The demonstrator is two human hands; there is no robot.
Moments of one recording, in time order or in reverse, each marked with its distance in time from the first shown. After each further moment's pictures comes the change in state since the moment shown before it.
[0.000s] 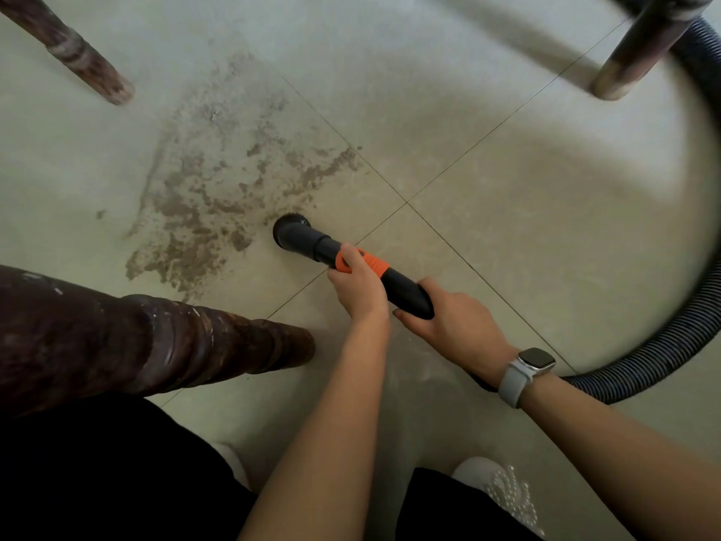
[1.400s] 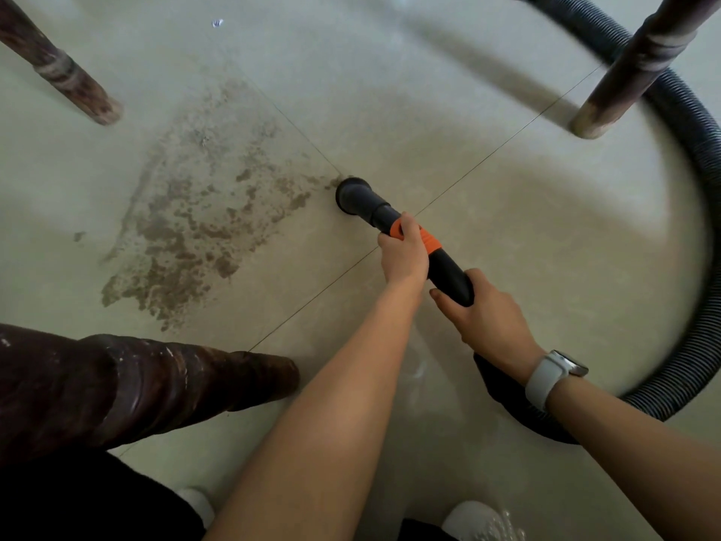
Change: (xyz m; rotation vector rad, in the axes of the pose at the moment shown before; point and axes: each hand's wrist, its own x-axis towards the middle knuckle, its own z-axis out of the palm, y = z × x) left_hand 0.002 0.035 0.076 0.195 -0.379 0.047; right_hand 0.023 0.033 -0.032 0.208 0.201 0.225
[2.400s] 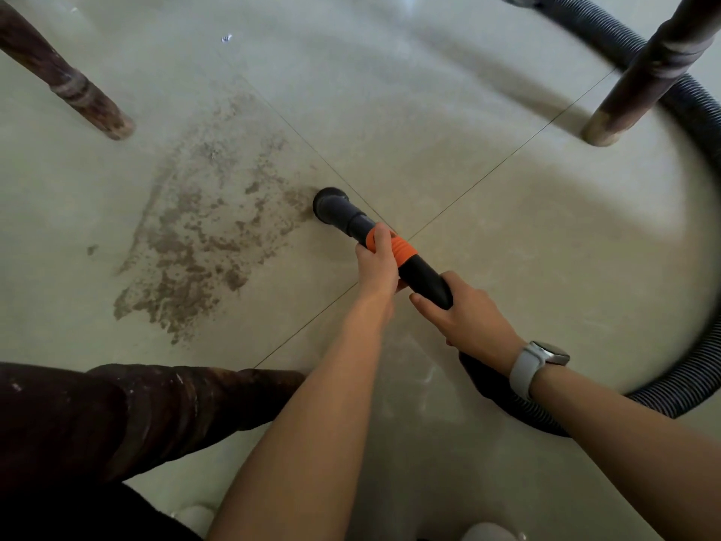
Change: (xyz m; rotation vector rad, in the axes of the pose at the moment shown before) left_hand 0.024 -0.001 -0.037 -0.146 -0.029 0.024; right_hand 0.018 -0.028 0.007 0.059 -0.178 -0.087
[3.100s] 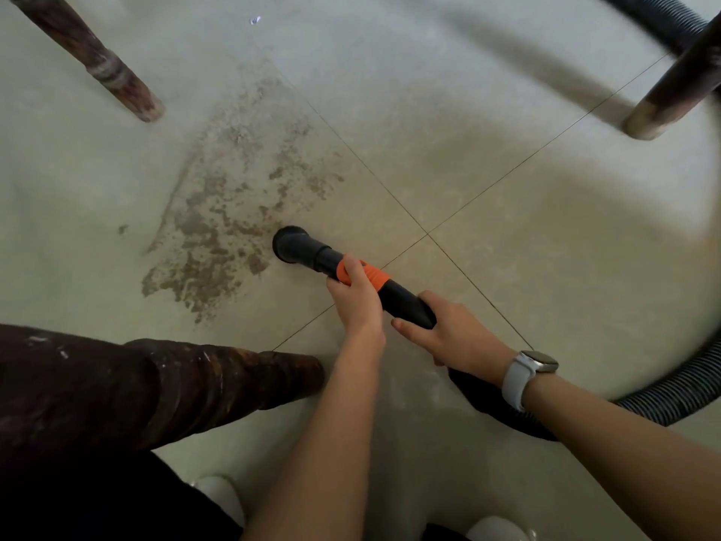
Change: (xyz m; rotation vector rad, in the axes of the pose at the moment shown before) left_hand -0.020 -0.028 -0.046 -0.092 0.374 0.005; right_hand -0.006 -0.011 0.028 0.094 -0.262 -0.130
